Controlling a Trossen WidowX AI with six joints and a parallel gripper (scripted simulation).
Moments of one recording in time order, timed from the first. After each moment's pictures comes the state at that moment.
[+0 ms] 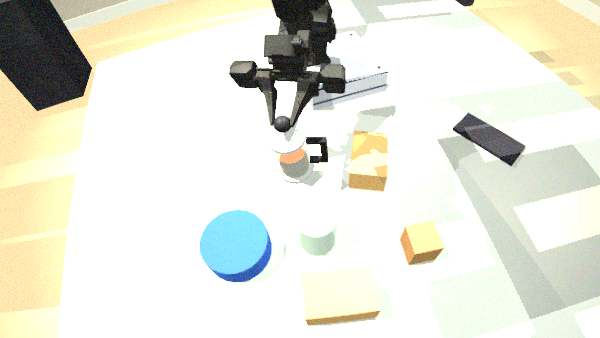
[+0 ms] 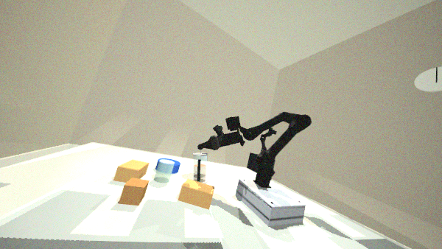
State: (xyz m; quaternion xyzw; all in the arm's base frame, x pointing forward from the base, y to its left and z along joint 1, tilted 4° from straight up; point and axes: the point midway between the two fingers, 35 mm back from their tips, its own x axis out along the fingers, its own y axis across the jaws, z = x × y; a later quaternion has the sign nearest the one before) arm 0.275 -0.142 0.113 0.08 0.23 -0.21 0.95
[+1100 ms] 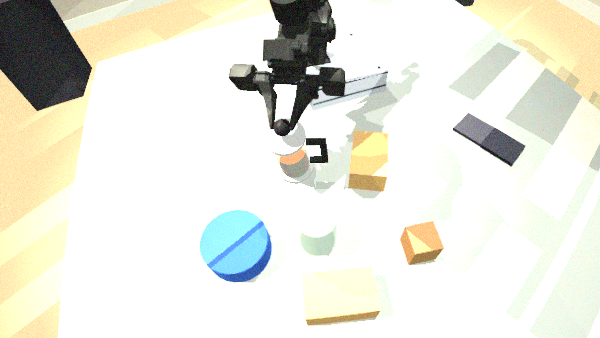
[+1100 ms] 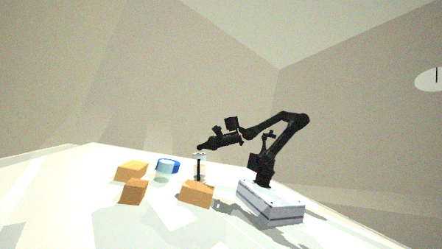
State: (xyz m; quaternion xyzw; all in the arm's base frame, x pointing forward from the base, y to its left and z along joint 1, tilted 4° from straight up) arm 0.279 -0.144 0.110 0.09 0.23 -0.21 0.95
